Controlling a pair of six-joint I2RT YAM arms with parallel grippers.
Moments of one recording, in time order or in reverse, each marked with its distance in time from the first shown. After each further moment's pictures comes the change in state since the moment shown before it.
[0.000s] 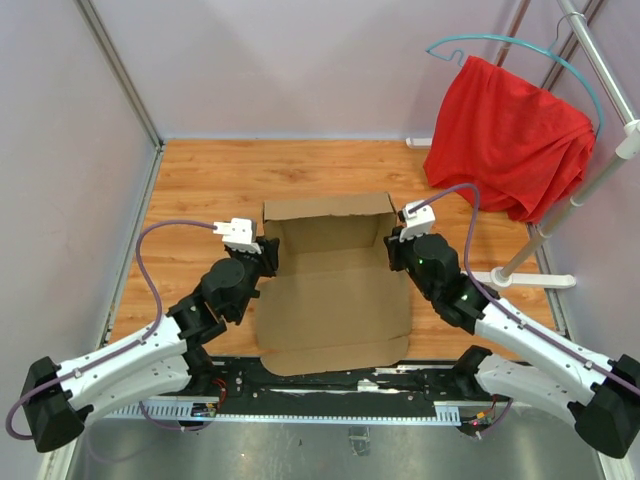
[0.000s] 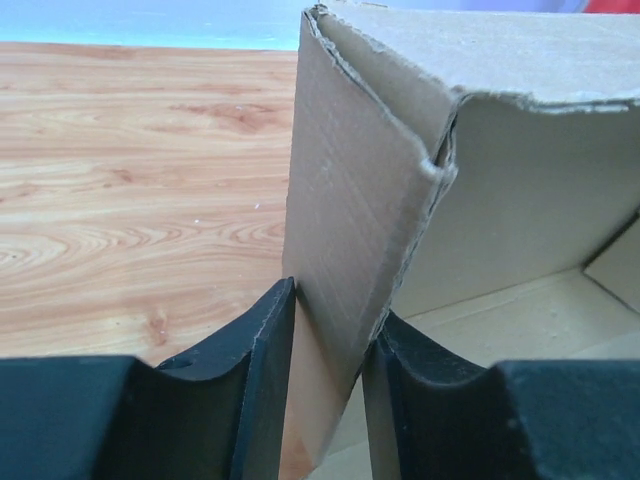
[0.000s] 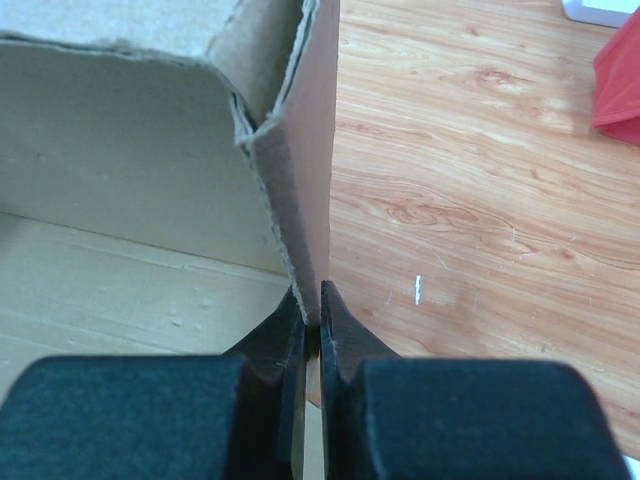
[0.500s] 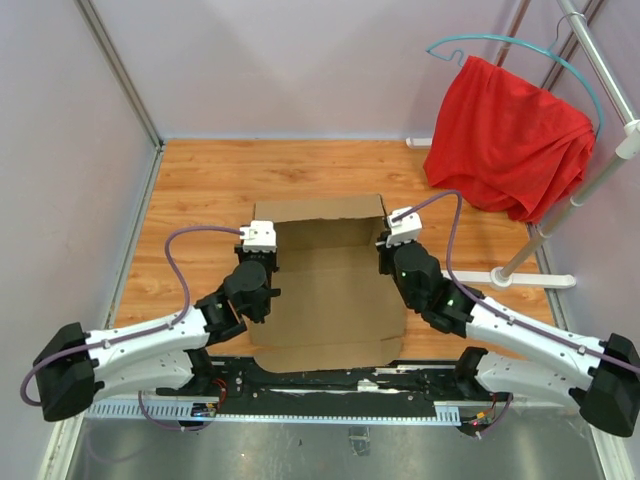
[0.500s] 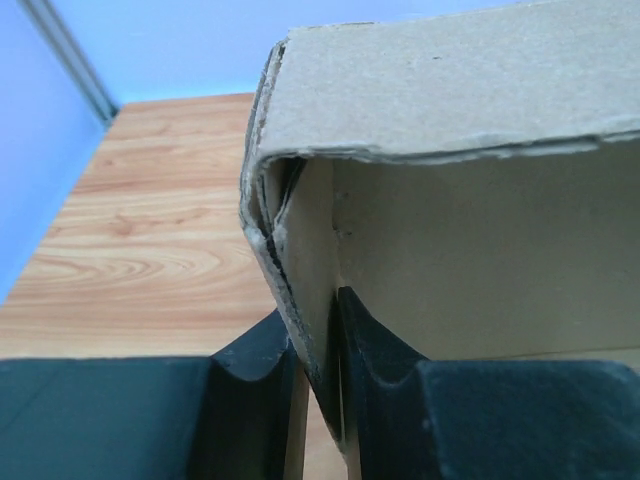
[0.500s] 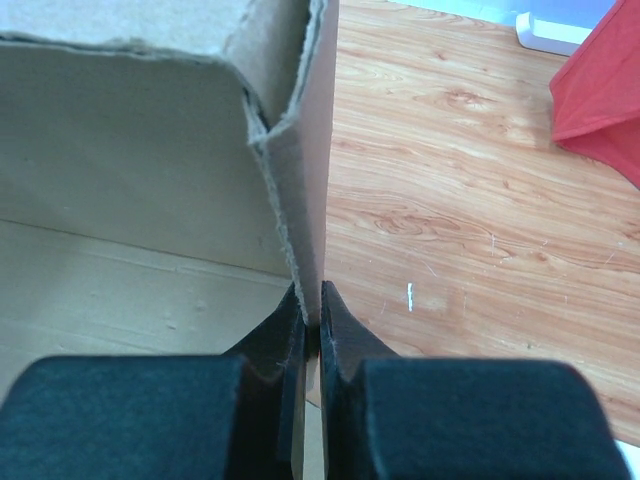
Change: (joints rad) left arm -0.112 0.200 0.000 0.216 -0.406 0.260; right arm 0.197 0.050 0.007 0.053 0.302 -0.012
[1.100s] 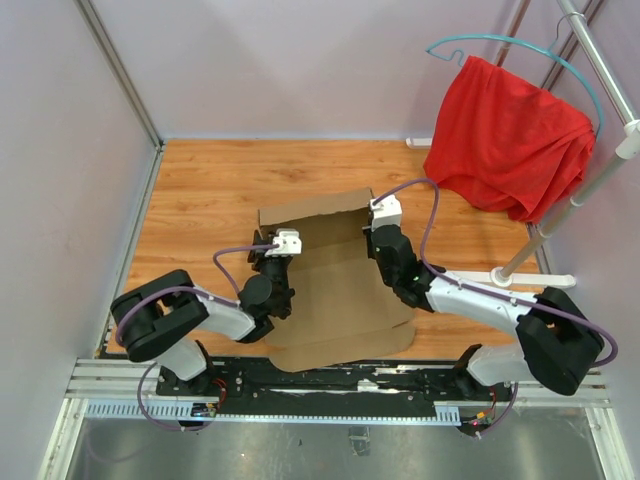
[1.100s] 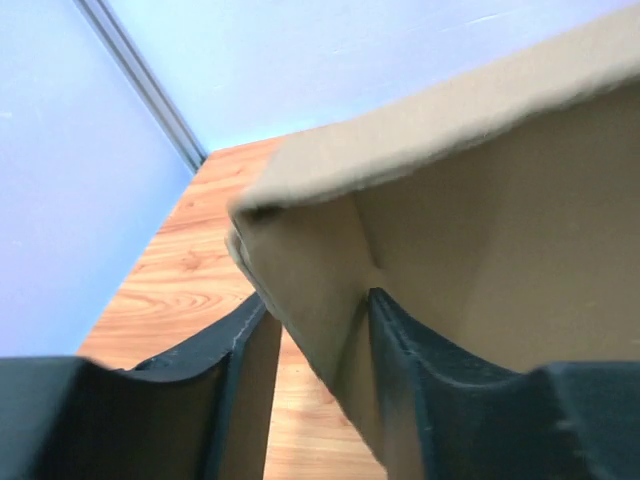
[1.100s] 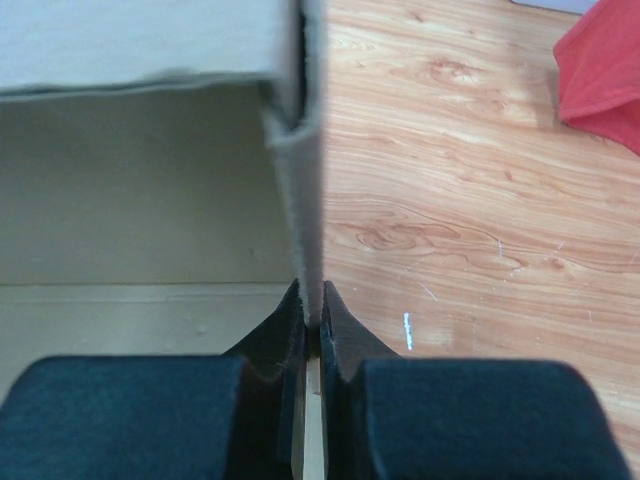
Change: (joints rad) left arm 0.022 0.589 -0.141 1.137 -0.091 0.608; right arm -0.128 0.370 0.035 0.271 -0.021 -0.007
